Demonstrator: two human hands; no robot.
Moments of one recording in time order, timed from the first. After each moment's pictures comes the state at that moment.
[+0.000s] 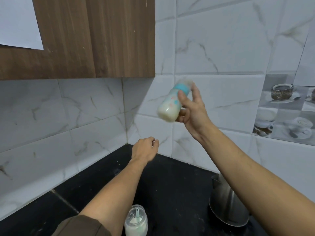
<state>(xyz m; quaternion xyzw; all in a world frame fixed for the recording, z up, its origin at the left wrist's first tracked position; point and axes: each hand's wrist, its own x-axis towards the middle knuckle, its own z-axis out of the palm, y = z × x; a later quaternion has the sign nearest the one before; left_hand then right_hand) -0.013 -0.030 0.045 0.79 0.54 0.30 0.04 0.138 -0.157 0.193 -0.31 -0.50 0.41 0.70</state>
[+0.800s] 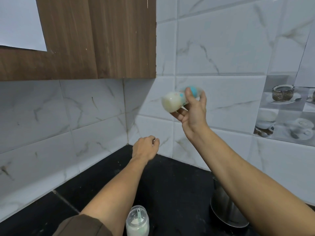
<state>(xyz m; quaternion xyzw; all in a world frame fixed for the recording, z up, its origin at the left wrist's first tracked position) -0.016 -0.028 0.051 0.78 0.53 0.32 0.04 0.119 -0.152 0.193 -0.29 -0.38 0.42 0.77</state>
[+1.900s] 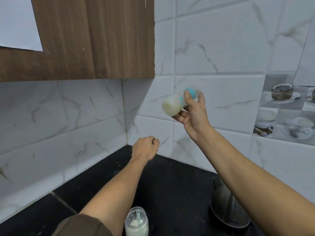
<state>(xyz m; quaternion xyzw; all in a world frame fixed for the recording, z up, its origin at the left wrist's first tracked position) -0.013 -0.025 0.050 0.79 0.53 0.31 0.03 0.140 -0.142 0.188 -0.30 -0.40 0.44 0.74</state>
